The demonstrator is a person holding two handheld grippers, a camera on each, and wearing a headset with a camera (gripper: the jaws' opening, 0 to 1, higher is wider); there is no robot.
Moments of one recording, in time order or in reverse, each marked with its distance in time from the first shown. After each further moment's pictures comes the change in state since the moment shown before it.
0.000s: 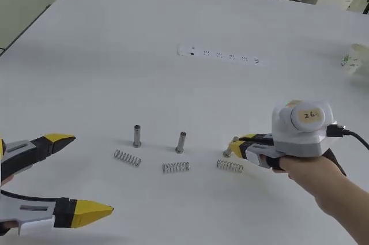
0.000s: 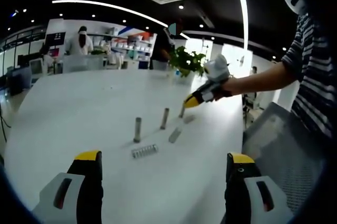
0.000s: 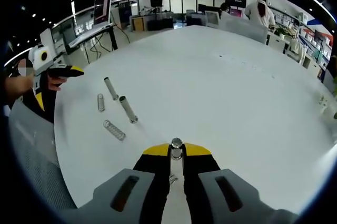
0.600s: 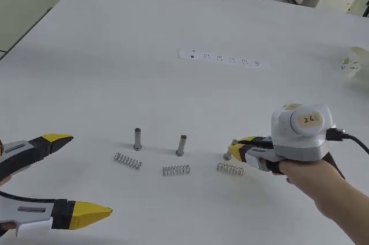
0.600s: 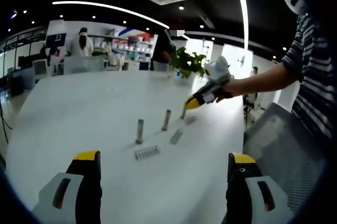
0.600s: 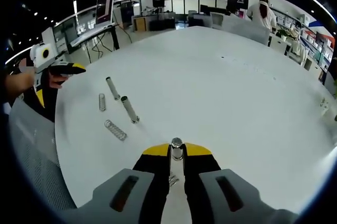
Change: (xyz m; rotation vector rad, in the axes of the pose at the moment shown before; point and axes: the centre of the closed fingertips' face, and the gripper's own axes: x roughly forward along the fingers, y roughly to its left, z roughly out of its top) left arm -0.004 0.002 0.002 0.005 -0.006 0.008; right arm 0.000 0.004 0.000 -0.010 -0.008 0.013
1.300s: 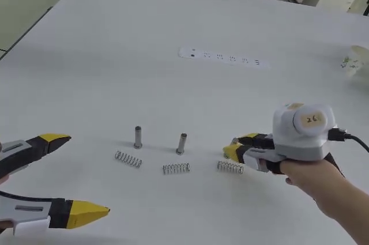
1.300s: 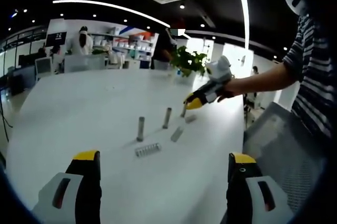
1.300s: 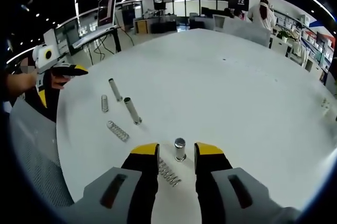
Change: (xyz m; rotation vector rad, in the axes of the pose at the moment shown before) left arm -0.002 0.002 -0.002 -0.006 0.009 0.003; right arm 0.000 0.002 0.002 -0.016 -0.024 0.008
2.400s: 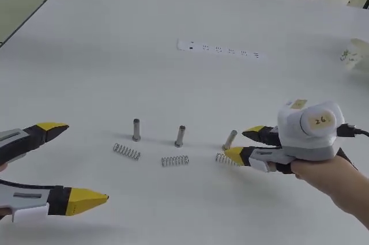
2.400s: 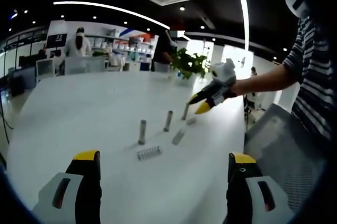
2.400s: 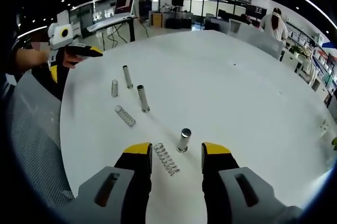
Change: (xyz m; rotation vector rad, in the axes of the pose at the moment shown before) left arm 0.001 0.004 0.005 0.003 -0.019 0.001; right arm -0.014 0.008 -0.008 -0.156 0.034 0.056
